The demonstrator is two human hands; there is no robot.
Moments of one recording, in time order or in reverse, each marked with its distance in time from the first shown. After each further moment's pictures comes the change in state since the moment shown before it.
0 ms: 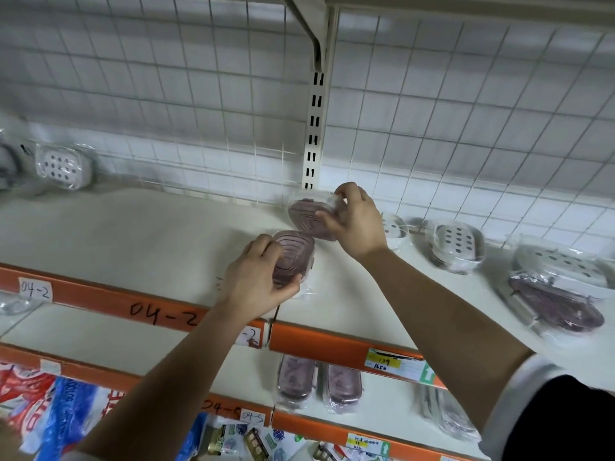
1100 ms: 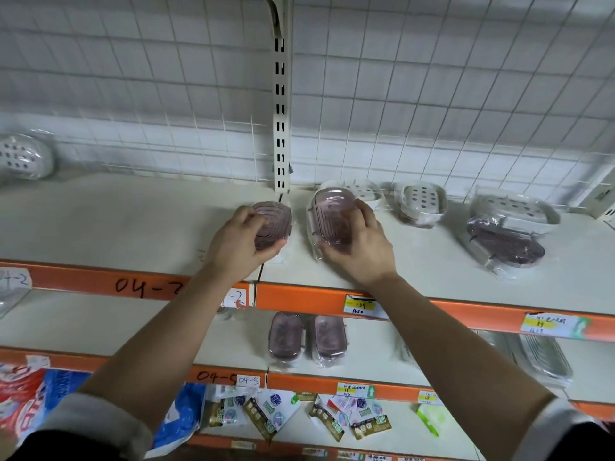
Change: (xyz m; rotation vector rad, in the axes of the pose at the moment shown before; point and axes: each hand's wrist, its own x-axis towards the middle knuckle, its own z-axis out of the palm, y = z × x) left_hand 0.000 -0.005 0.005 -0.075 -0.065 0.029; right_hand -0.115 0.010 -0.035 -0.236 -0.098 0.221
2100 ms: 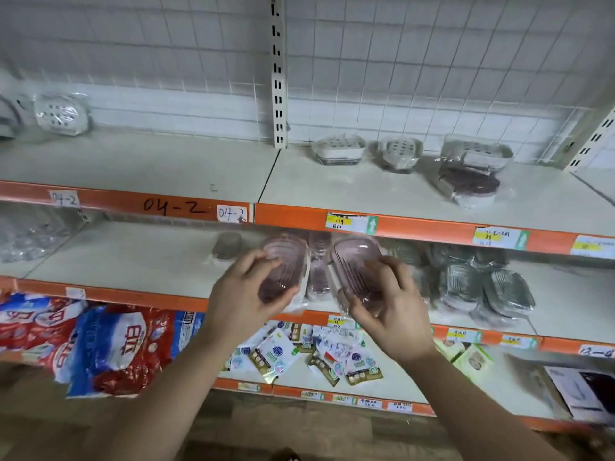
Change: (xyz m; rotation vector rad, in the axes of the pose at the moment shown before) left_hand -0.220 0.114 -0.034 -0.012 0.087 0.081; right_hand -0.256 0.028 -0.054 0.113 0.045 -0.066
